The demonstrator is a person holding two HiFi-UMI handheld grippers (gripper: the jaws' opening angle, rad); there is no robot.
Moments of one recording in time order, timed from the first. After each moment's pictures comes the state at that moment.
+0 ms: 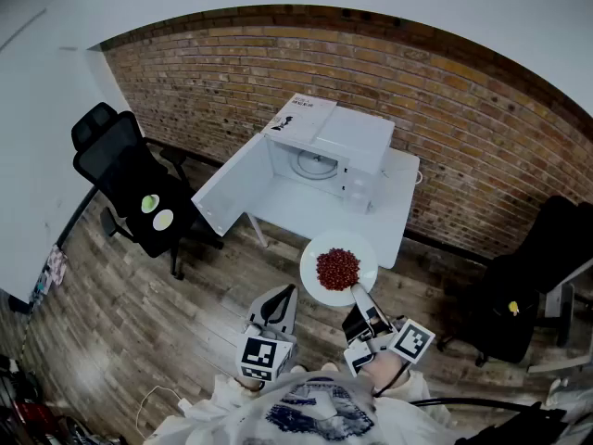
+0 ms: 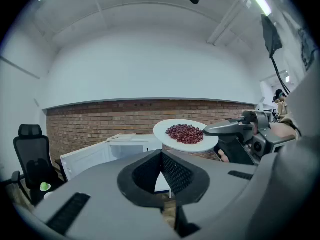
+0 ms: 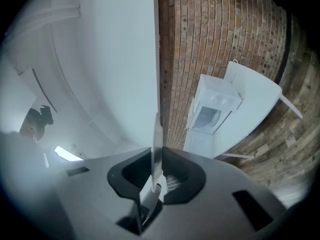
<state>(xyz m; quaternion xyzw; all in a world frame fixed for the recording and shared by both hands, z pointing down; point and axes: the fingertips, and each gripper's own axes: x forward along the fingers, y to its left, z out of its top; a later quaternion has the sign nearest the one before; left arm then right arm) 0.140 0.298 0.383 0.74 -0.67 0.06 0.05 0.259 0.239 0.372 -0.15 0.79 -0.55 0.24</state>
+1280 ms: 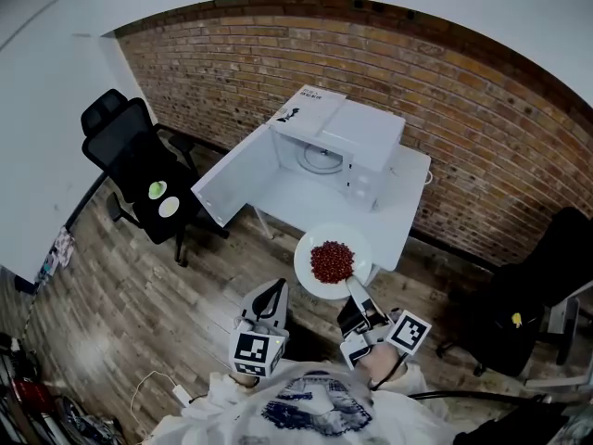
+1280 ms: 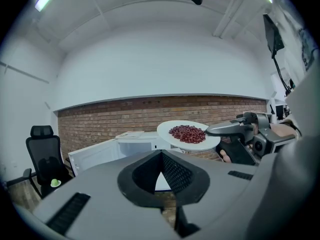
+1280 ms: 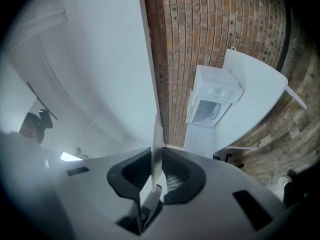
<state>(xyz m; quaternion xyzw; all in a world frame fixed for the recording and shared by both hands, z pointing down) 0.140 0.284 0.395 0.69 -0.71 0.07 0.05 0.259 0.208 0.395 -0.10 0.78 -0.58 0.22</state>
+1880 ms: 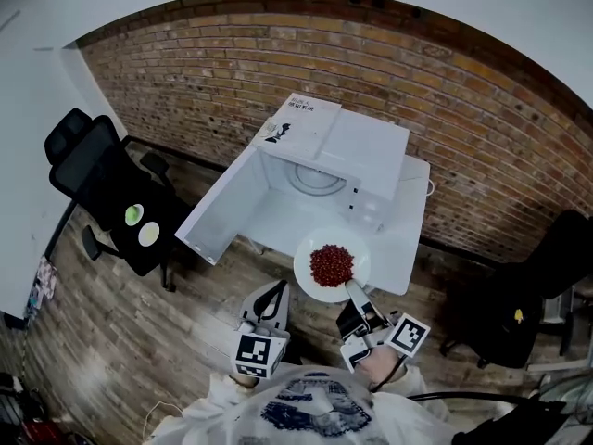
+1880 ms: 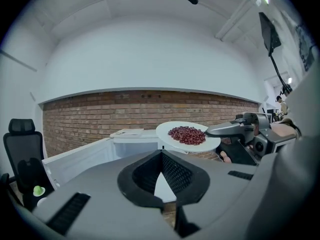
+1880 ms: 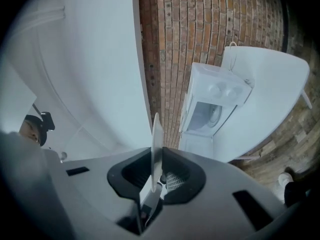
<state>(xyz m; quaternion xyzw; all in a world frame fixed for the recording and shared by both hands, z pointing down) 0.035 0.173 0.426 0.74 -0.67 0.07 0.06 0.160 0.116 0.423 -0.15 0.76 -0.58 0.24</state>
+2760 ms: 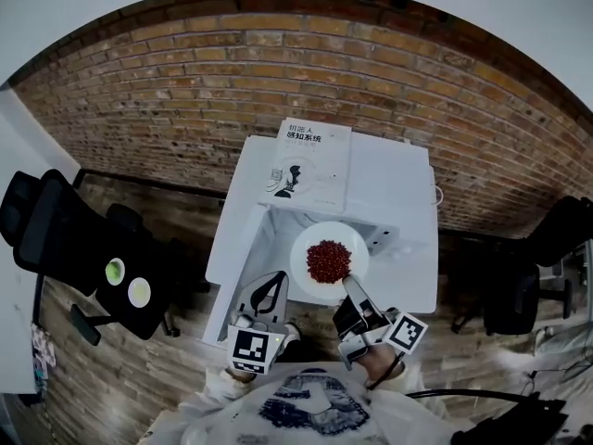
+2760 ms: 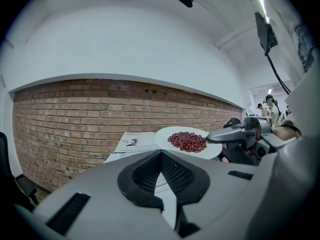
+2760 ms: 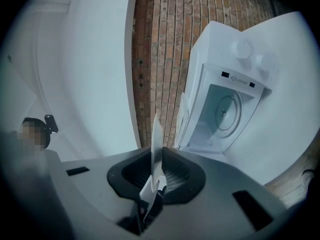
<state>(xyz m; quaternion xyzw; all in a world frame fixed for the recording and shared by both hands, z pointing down) -0.149 -0.008 0.419 0.82 -0.57 0.06 0.05 -0.018 -0.026 0.430 -0.25 0.73 -0.57 0.29</state>
